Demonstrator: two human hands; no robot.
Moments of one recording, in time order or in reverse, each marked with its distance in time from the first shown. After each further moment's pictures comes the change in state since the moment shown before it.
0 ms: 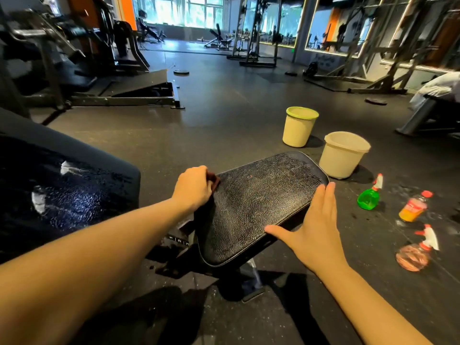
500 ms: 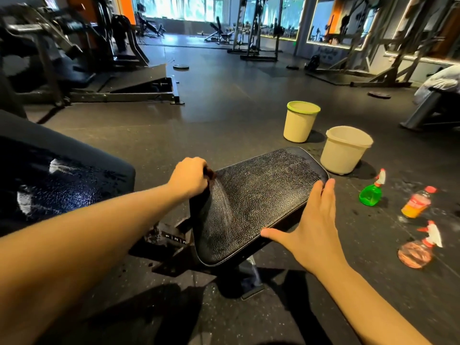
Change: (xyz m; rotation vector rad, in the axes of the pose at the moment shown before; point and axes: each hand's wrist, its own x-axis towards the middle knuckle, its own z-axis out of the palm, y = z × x) left_hand 0.021 0.001 -0.006 0.094 -0.066 0.045; right_hand 0.001 -0.001 -0.002 -0.006 -0.032 -0.023
